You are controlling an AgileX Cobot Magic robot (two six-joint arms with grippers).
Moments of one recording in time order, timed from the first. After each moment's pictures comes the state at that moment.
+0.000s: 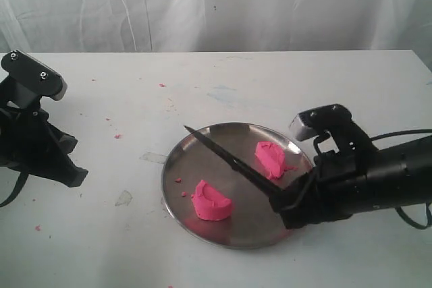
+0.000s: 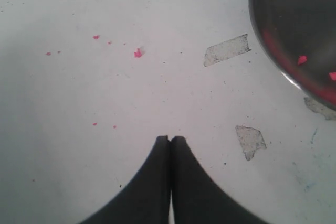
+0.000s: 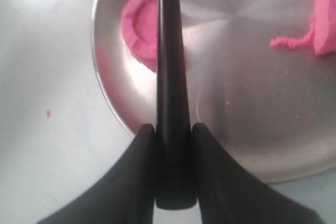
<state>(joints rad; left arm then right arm) -0.28 1.26 -0.62 0.08 0.21 0.18 0.29 1.42 -0.58 1.21 0.57 -1.34</state>
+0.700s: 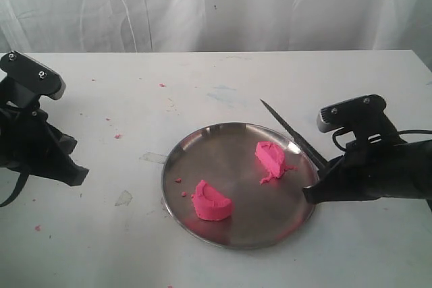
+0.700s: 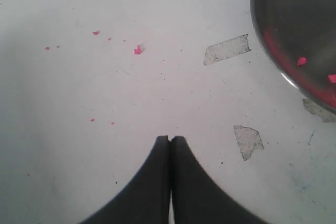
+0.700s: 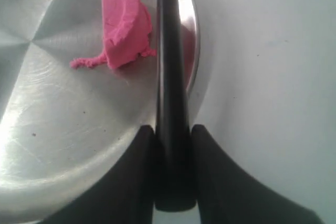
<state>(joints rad) -0.28 1.26 -0.62 0.08 0.21 0.14 0.29 1.48 -0.55 1.21 0.07 -1.34</state>
